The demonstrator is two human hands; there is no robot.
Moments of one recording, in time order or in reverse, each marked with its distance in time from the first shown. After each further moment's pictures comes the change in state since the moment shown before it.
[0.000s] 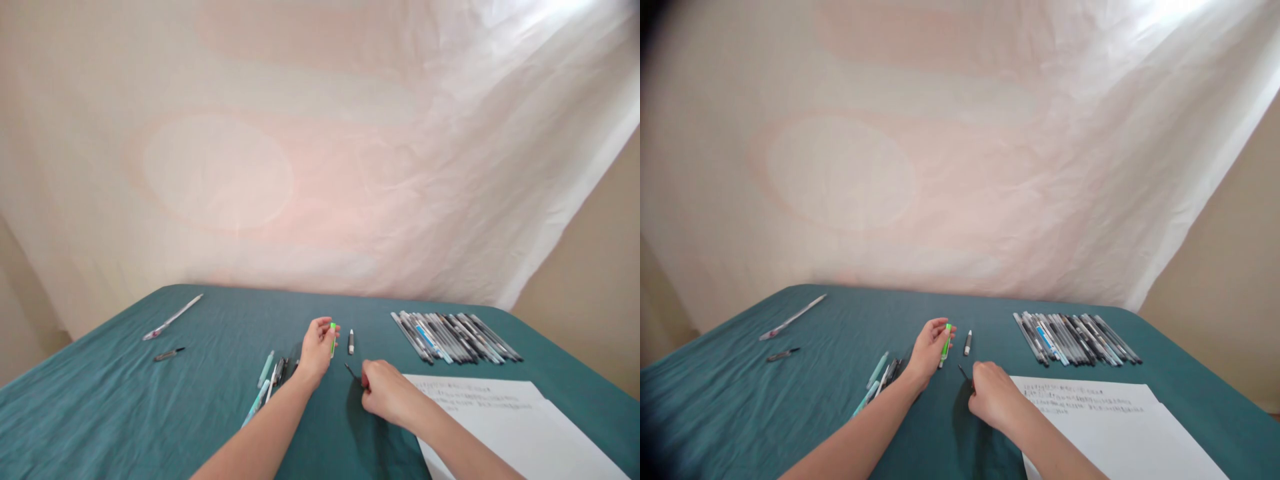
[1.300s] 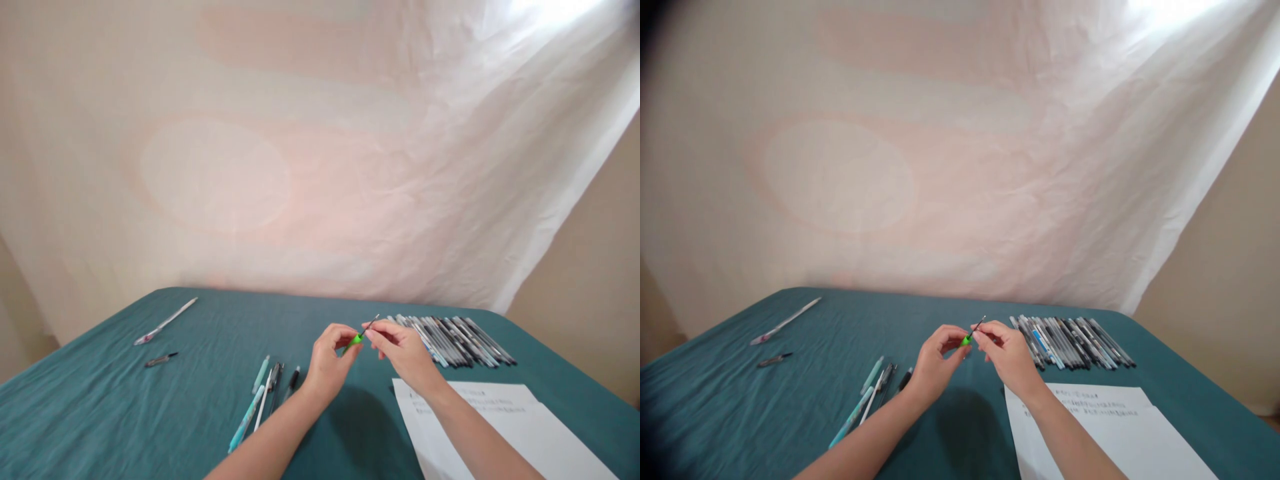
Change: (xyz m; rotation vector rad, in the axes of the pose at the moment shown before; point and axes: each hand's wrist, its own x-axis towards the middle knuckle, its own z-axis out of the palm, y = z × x) left_hand -0.033 0.040 0.026 0.271 -0.184 0.428; right_hand 0.007 0.009 -0.063 0.943 0.419 -0.096
